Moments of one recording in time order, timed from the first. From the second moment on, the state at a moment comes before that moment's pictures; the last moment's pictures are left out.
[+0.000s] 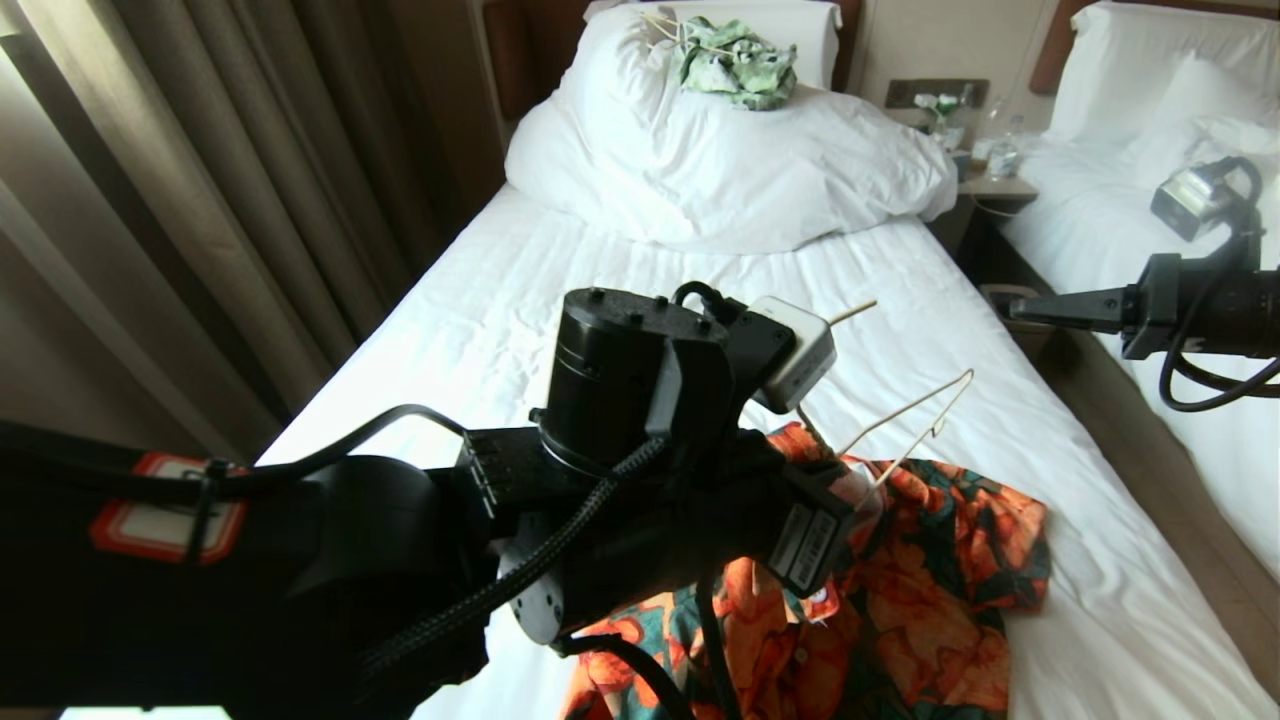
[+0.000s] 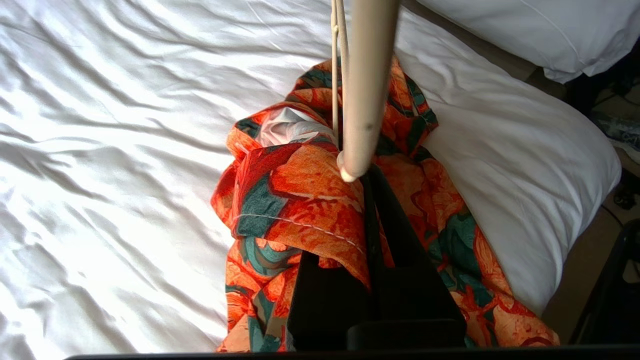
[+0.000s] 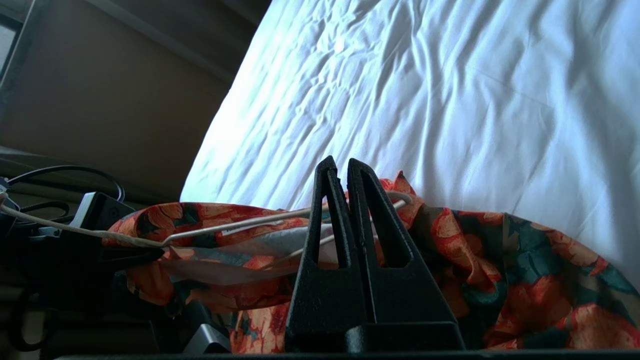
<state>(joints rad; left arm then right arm) -1.02 1.76 -1.10 -0.36 0.13 0.04 -0.20 1.78 -1.38 0.01 1.08 0.24</state>
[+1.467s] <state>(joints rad) -0.99 1.70 -1.16 -0.30 0.15 0.05 0.03 1.99 -1.40 0.29 0.84 -0.09</state>
